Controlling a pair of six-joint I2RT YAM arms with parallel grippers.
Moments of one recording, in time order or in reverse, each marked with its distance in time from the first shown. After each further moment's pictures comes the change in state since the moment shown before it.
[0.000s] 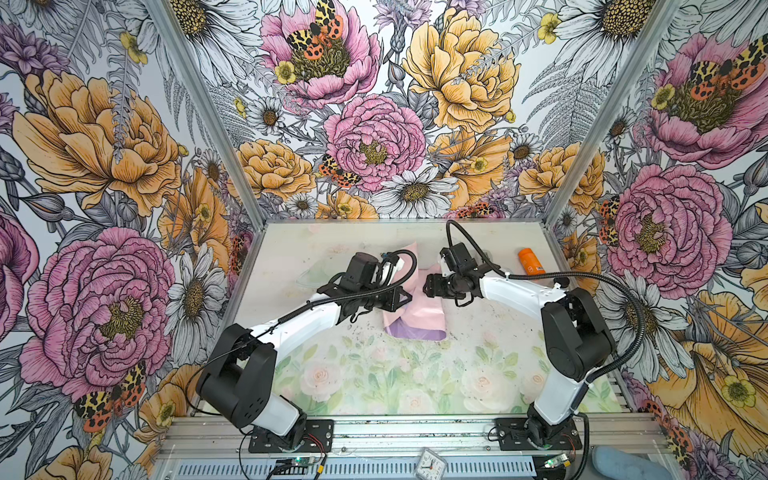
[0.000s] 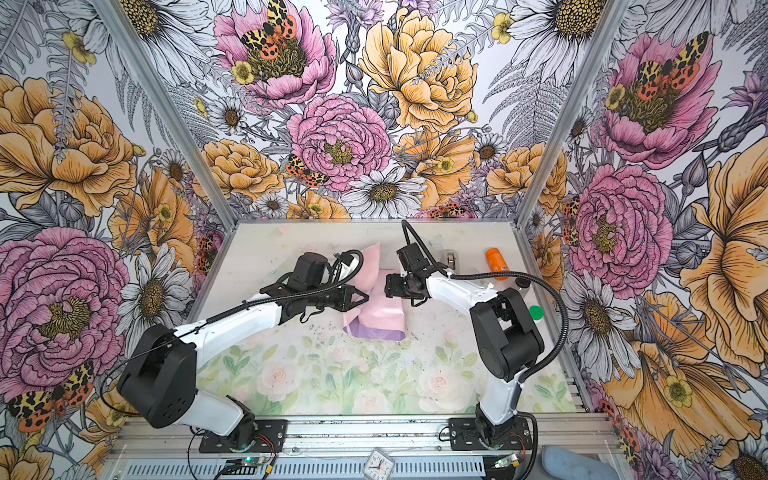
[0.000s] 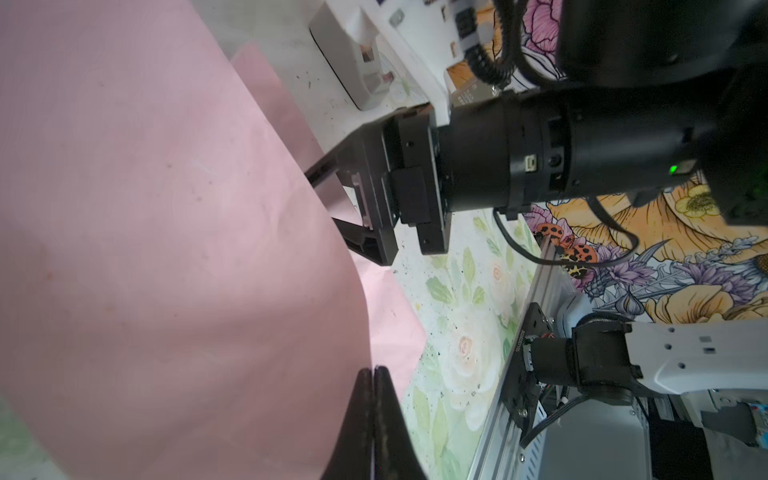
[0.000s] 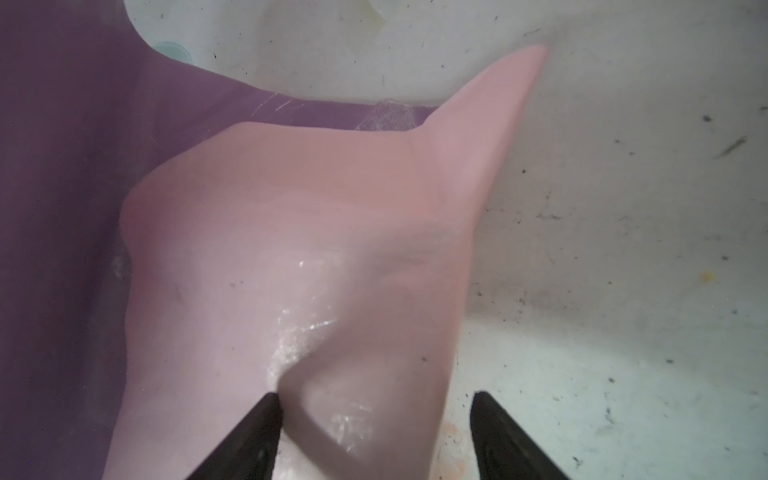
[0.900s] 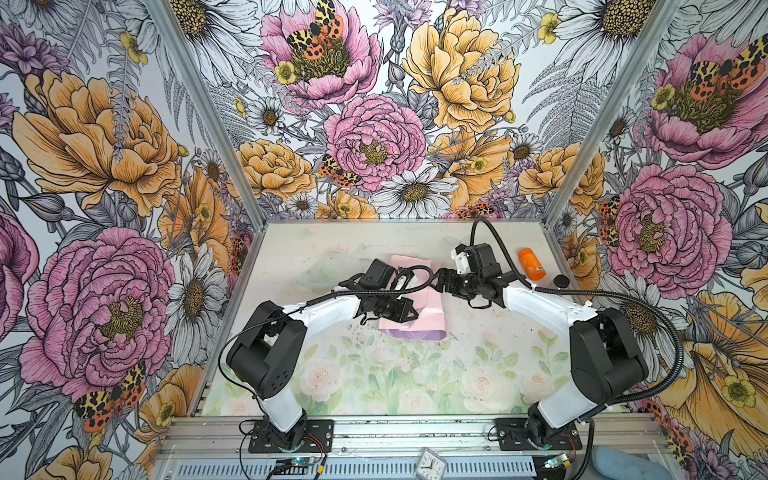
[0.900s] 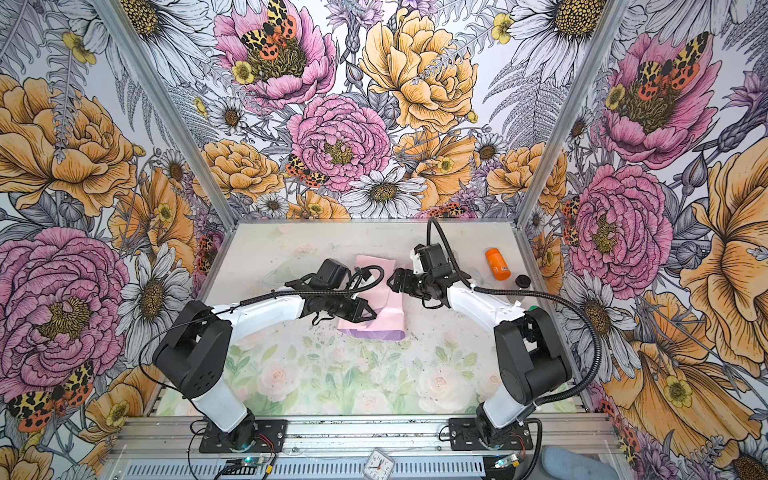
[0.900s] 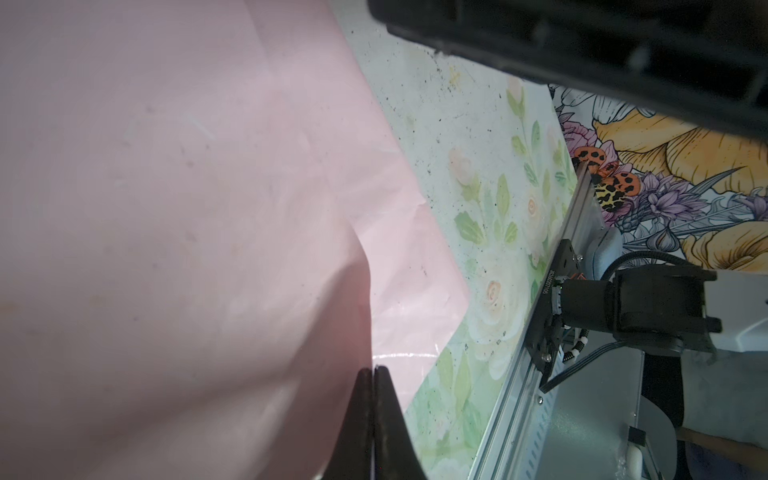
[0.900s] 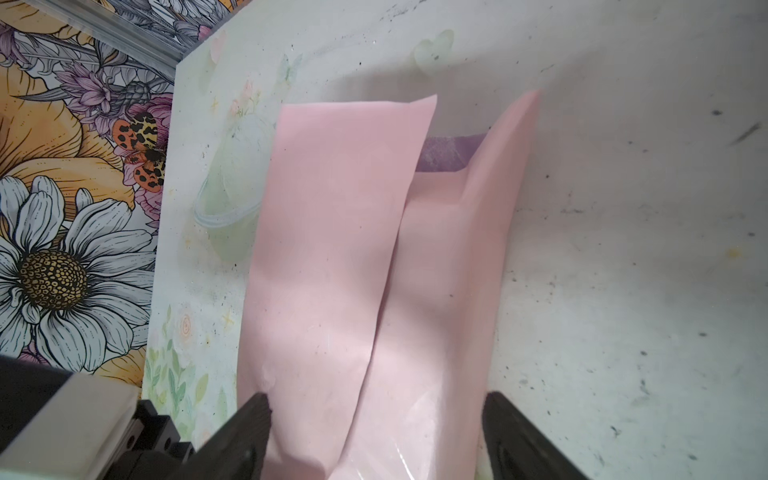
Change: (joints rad) left arm -0.047 0.169 0.079 -0.143 0.021 0.086; right arm -0.090 -0.187 -0.170 0.181 -0.219 0.115
